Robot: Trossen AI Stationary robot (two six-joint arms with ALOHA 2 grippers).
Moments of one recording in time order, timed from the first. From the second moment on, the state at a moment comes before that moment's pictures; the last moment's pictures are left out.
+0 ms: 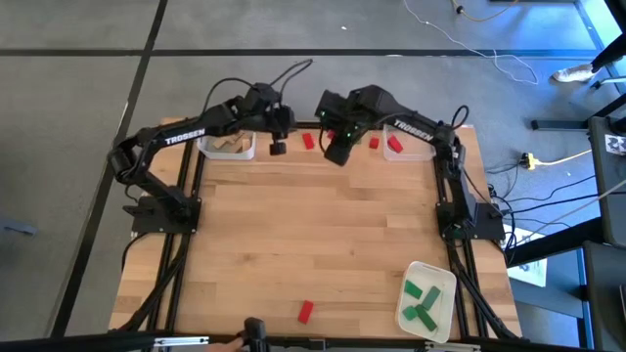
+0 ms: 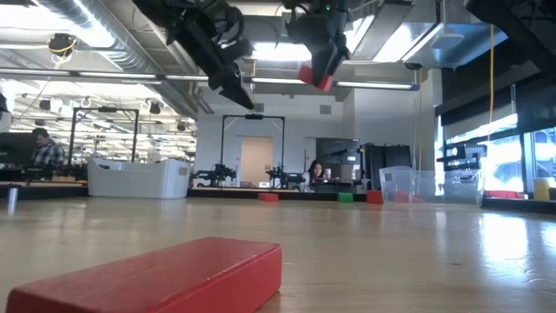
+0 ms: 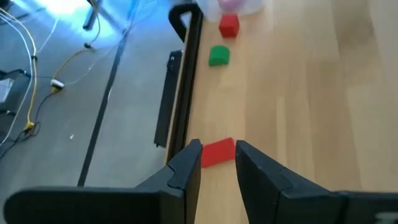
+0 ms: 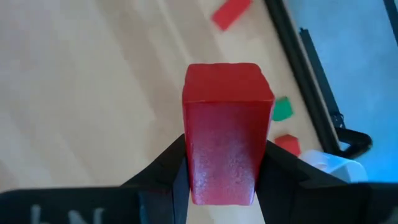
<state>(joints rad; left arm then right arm) 0.62 1.50 1.21 -0.33 0.09 0.58 -0.33 2.08 2.34 -1.57 0.16 0.10</state>
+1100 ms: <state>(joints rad) 0.70 1.33 1.21 -0.44 0.25 0.53 -0.88 1.98 1.79 -1.57 0.17 0.08</state>
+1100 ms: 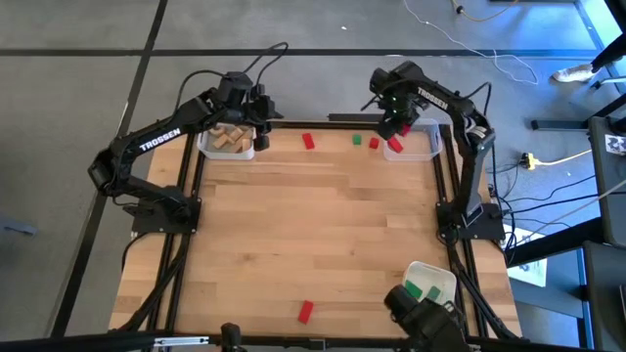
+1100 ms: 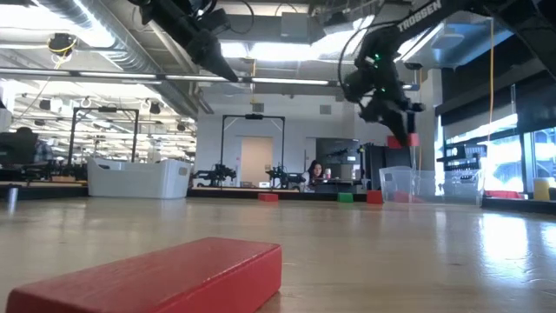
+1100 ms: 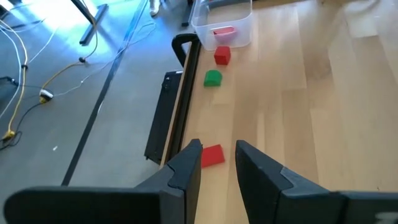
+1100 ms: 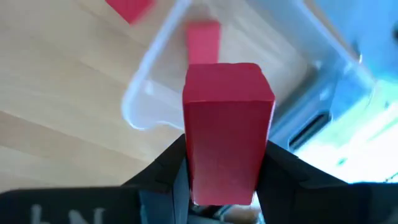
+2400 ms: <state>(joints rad) 0.70 1.33 1.21 -0.44 0.22 0.47 -0.95 1.97 1.55 -1.46 0.13 0.15</state>
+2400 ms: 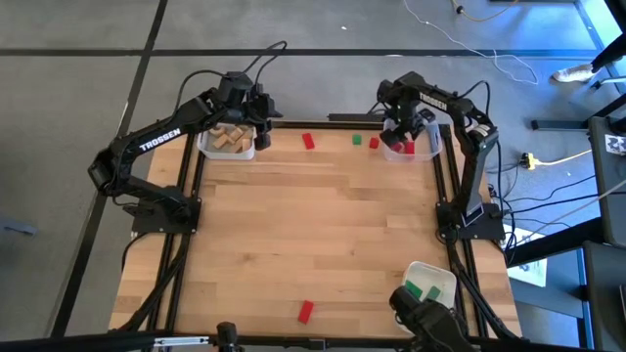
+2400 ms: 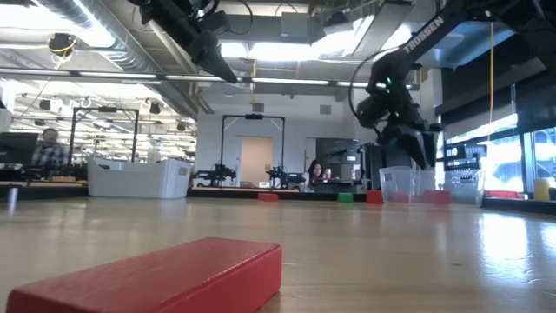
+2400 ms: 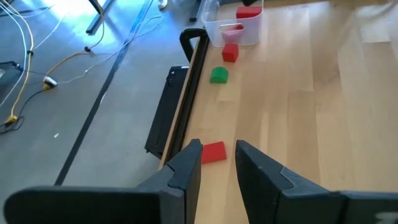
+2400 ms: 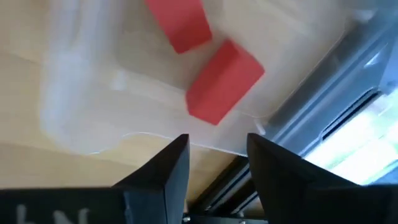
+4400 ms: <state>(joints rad) 0.70 1.33 1.21 -0.59 0.22 0.48 -0.70 2.17 1.88 -1.07 0.09 0.50</state>
